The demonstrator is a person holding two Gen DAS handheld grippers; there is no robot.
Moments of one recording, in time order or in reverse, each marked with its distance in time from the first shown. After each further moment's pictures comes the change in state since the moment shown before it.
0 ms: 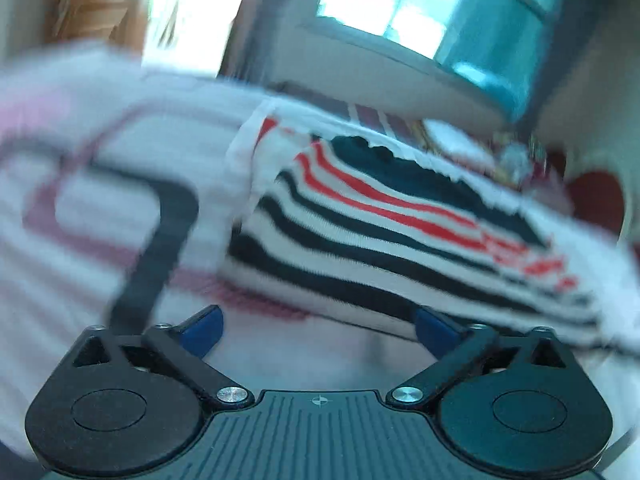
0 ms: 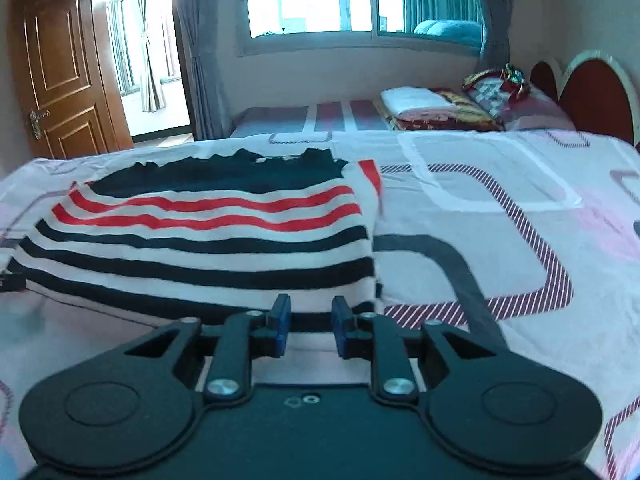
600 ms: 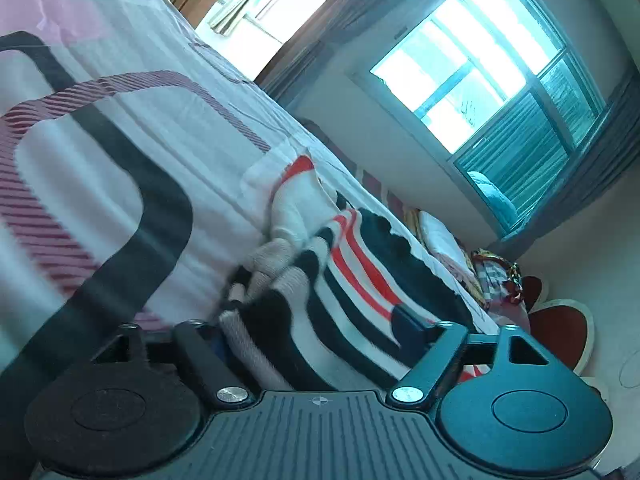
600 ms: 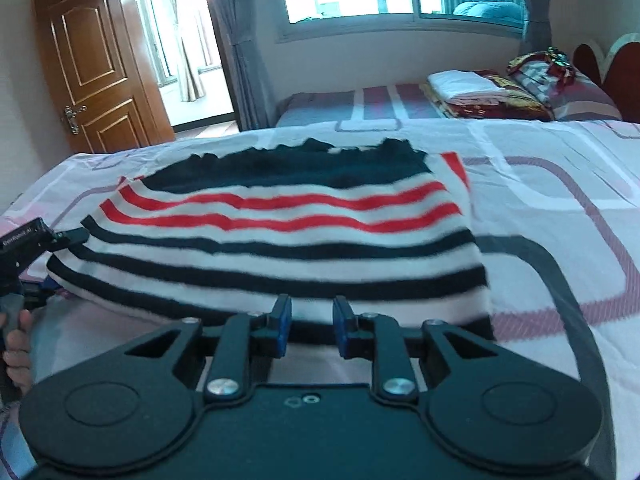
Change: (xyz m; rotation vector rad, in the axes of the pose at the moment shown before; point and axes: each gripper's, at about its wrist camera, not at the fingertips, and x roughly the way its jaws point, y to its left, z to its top) left arm 0.059 0.034 0.024 -0.309 -0.180 -0.114; right arm 0.036 0.049 0.023 0.007 0.048 0.145
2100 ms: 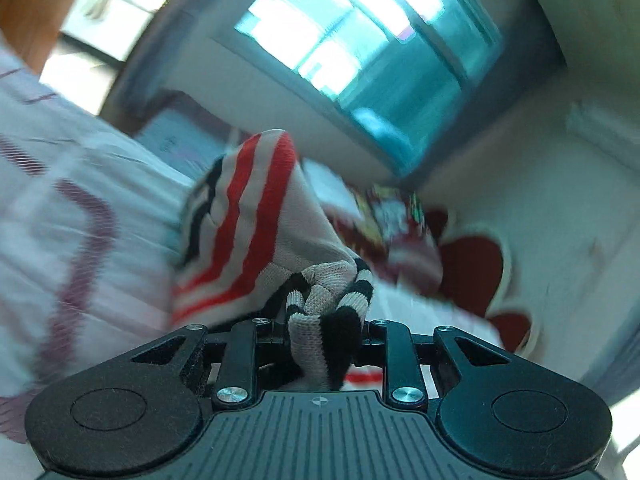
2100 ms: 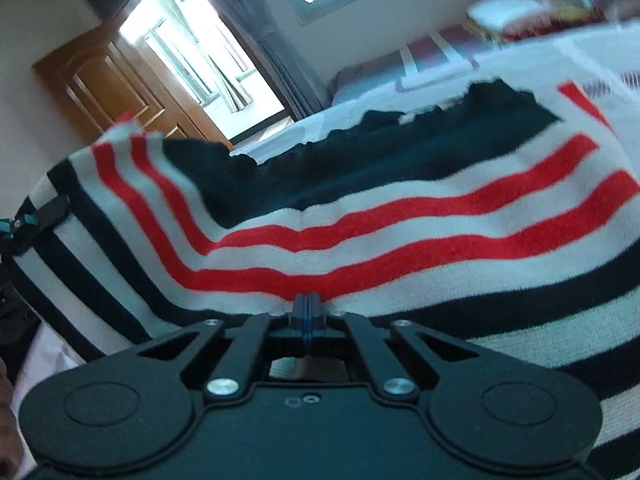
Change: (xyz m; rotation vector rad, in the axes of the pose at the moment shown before) left arm 0.017 -0.172 -0.001 0.239 0.178 -0.277; right arm 0.085 -0.019 0.028 0.309 0.066 0.302
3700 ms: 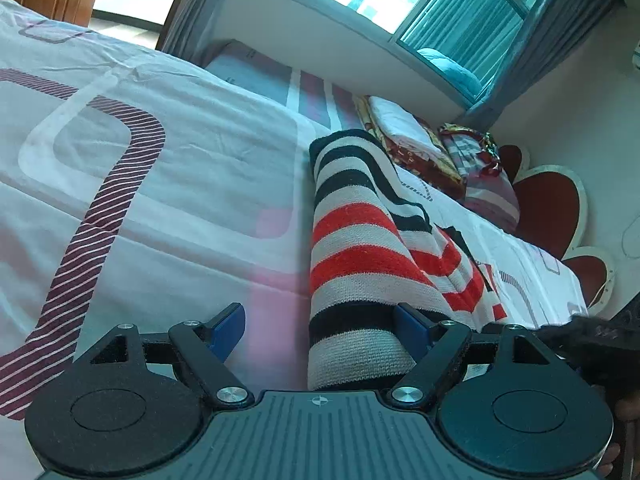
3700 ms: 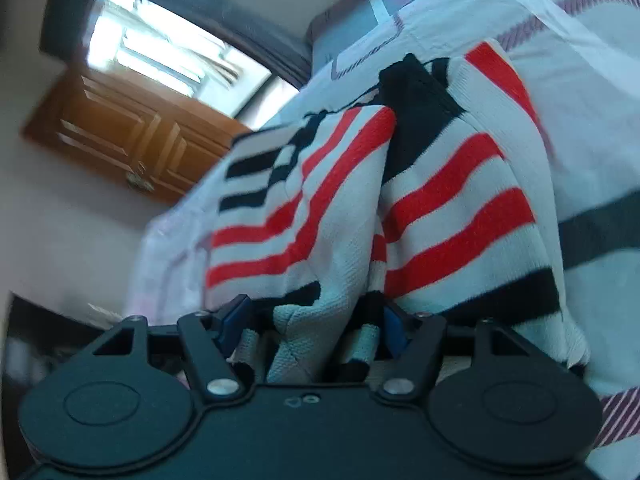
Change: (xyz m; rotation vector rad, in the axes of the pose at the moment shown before) left arm 0.052 0.030 -0.036 -0.002 0.156 0.215; right arm -0.041 -0.057 0.055 0.178 0.220 0.067
